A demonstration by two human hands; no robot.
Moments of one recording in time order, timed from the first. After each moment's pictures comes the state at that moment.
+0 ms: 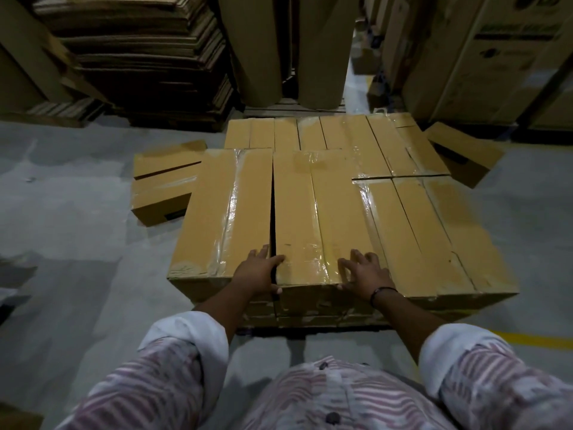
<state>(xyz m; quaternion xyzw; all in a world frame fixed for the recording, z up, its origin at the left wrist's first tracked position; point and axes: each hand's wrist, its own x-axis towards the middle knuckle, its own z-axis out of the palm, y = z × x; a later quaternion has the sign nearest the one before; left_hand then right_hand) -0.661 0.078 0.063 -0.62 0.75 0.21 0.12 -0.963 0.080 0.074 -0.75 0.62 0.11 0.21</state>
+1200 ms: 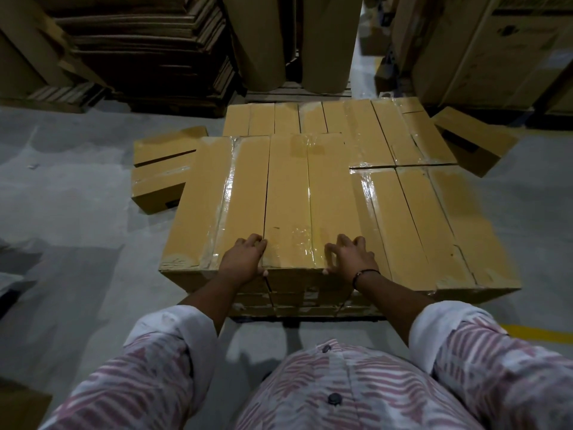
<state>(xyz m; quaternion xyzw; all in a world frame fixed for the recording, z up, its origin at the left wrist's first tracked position) -0.658 0.071 0.070 -0.64 0.75 0.14 0.11 -0.949 0.046 0.063 -0.77 0.60 0.11 0.20</state>
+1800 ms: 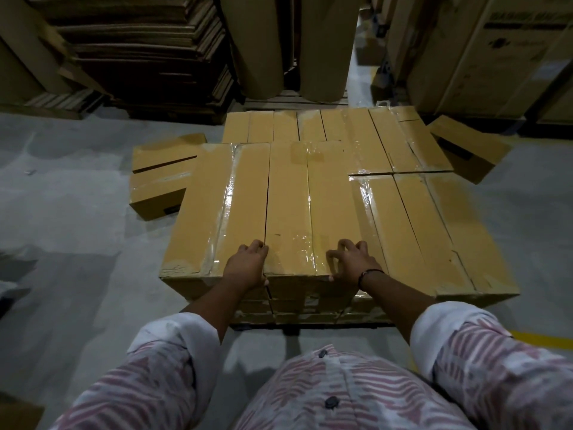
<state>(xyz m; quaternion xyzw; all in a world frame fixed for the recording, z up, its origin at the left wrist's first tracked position) -0.661 0.069 0.066 -0.64 0.75 0.14 0.12 -0.953 0.037 0.074 -0.75 0.59 0.14 0.25</state>
